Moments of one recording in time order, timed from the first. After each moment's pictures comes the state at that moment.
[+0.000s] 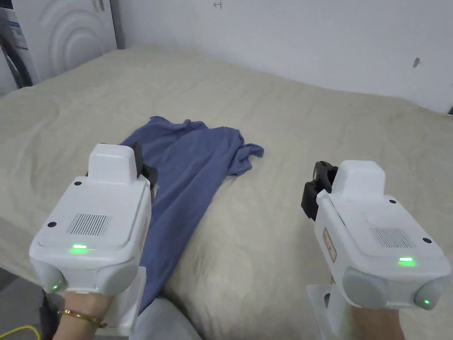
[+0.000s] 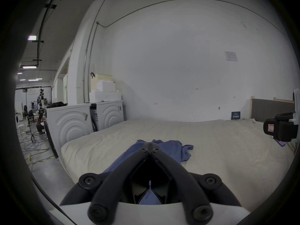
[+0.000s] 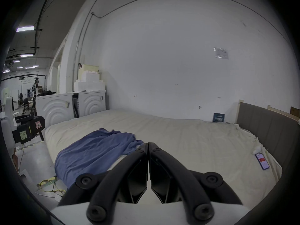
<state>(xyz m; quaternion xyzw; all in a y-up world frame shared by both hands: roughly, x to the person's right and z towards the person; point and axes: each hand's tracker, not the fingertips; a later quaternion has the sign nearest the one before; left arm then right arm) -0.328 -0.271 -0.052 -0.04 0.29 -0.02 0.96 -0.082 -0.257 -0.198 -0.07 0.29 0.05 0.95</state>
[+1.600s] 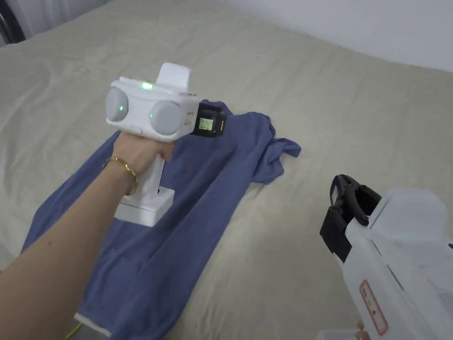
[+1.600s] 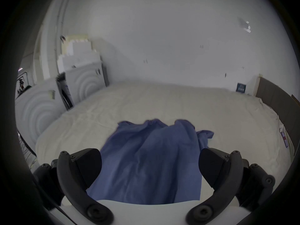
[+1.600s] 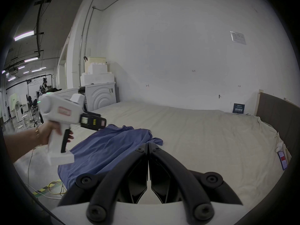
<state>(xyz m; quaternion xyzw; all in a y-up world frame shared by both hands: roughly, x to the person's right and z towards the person) -0.519 -0.305 -0.364 -0.32 0.19 0.05 0.93 -0.164 -0.283 -0.299 -0.13 0.33 0.03 0.93</state>
